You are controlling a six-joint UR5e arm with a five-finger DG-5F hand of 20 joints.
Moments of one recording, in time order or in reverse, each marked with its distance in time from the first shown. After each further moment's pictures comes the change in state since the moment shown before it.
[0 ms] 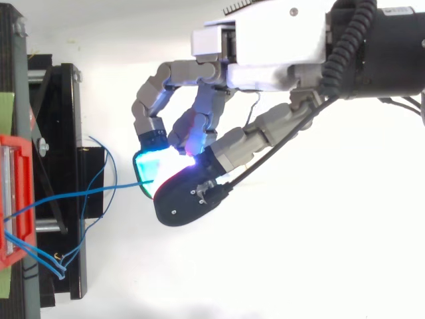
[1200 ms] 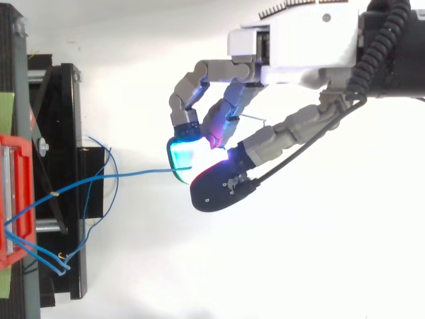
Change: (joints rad) arm 0.008 0.048 -0.081 -0.068 0.057 -0.096
